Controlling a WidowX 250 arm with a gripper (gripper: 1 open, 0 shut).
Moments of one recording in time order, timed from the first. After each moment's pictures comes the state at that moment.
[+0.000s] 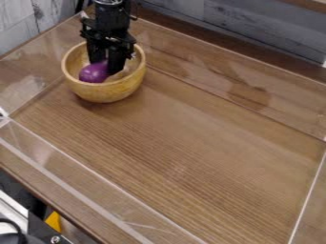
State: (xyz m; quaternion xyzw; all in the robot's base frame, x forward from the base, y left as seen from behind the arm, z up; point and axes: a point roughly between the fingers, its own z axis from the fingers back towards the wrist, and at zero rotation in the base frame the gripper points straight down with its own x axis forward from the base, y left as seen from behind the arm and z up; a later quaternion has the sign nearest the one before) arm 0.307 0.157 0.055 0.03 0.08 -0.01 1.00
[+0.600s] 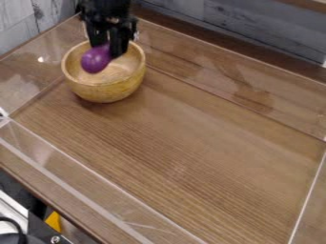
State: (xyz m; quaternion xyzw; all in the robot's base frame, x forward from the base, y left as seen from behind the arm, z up) arm 0.310 0.135 0.101 0.02 0.04 -0.01 1.00
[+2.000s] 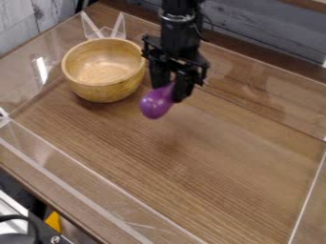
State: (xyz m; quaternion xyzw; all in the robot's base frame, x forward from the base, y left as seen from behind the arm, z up) arm 0.291 0.013 0.075 0.00 0.04 -0.08 1.00
